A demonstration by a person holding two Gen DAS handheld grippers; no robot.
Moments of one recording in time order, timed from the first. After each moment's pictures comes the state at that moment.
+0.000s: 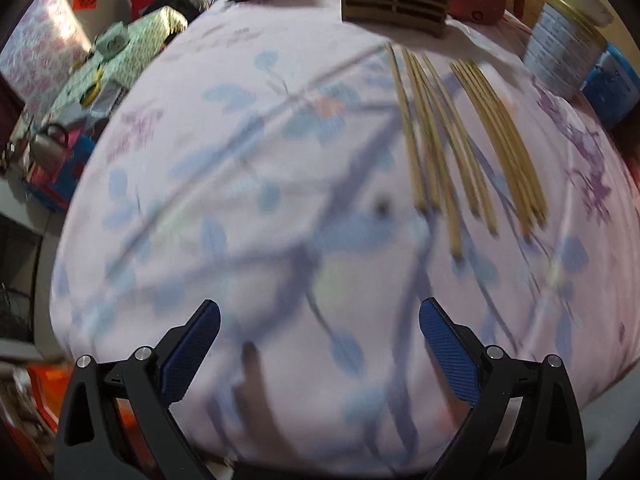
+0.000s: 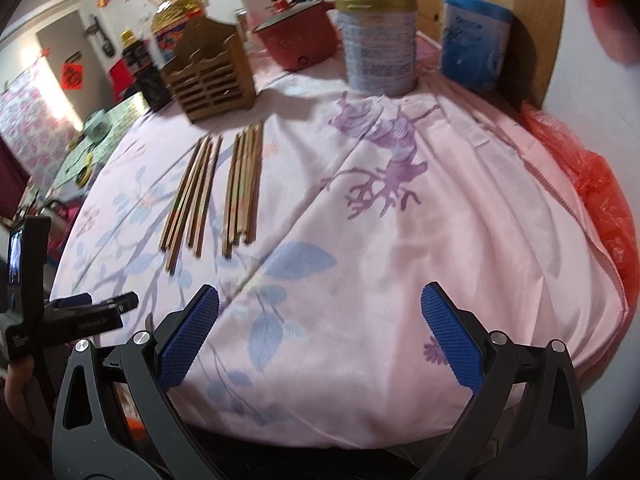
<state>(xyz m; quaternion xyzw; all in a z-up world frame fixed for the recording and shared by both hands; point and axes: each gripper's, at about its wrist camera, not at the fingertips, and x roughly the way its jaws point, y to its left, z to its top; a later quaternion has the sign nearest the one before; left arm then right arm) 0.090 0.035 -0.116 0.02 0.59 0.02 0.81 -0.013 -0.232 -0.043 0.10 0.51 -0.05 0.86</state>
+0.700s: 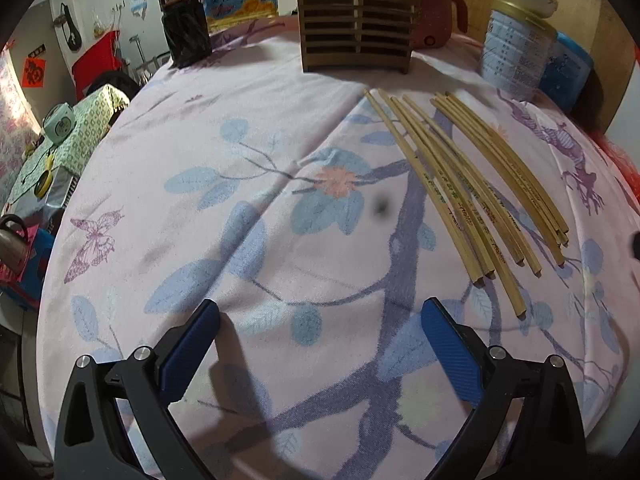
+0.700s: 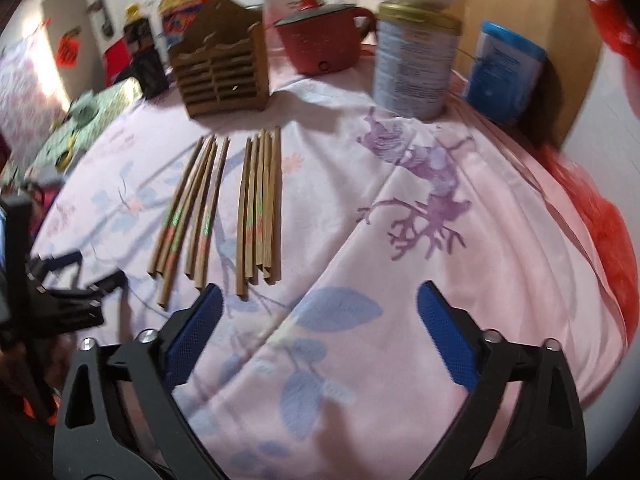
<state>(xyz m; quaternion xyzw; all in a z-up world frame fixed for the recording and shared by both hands) 0.131 0.072 -0.135 0.06 0.49 -0.11 0.86 0.037 -0.182 -0.081 0.01 0.51 -0.03 0.86</state>
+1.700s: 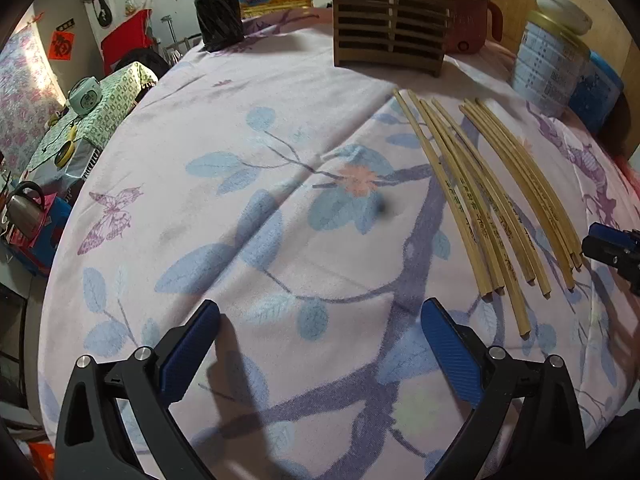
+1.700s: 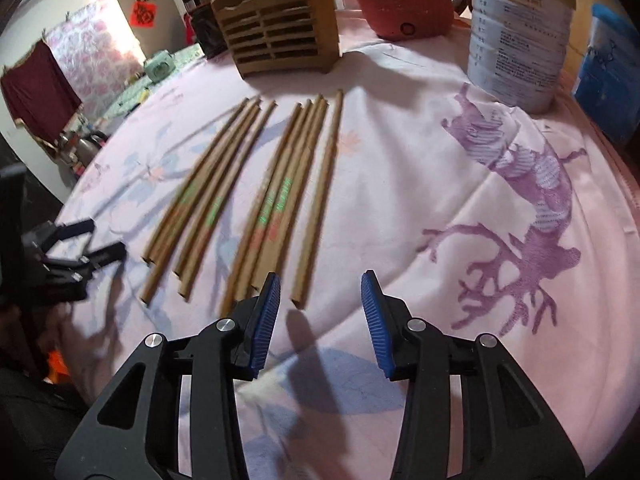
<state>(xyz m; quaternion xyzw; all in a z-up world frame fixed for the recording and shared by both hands) 0.136 0.067 -0.135 0.03 0.51 -0.05 0.86 0.089 -0.206 -0.127 0.02 0.54 0.12 0.84</state>
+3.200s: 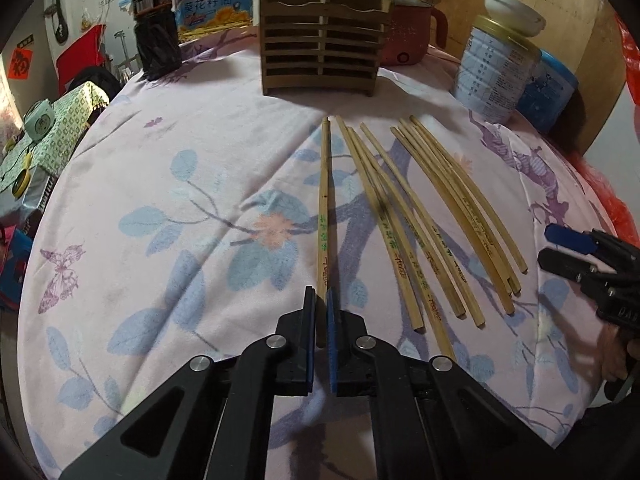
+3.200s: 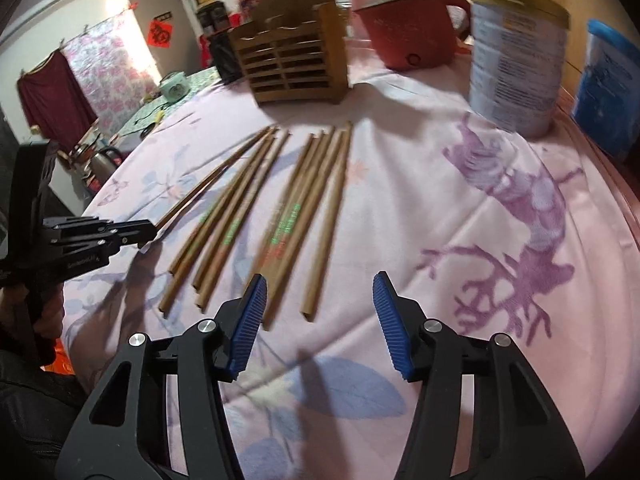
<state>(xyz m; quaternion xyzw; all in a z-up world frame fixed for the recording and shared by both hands) 0.153 0.040 -0.117 0.02 0.49 -0.14 0.86 0.084 -0.203 -0.114 0.03 0.49 0.16 0.86</state>
